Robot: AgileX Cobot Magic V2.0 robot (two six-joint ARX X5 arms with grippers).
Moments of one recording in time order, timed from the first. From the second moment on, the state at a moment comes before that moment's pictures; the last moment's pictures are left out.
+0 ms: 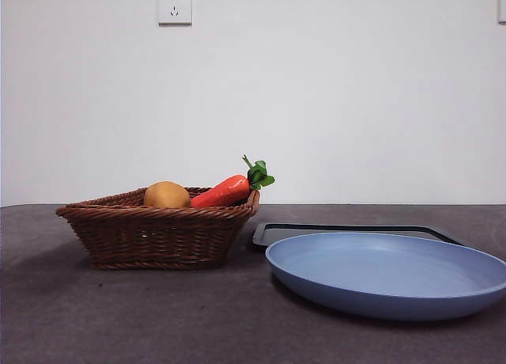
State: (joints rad) left arm -0.06 0.66 0.90 -0.90 0.62 0.10; right arm 0.10 0.81 1.06 -1.14 -0.44 -0.18
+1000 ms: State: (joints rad) left arm -0.06 0.66 0.90 -0.90 0.63 0.09; right arm 0.10 1.35 1.06 -0.98 -0.38 -0.12
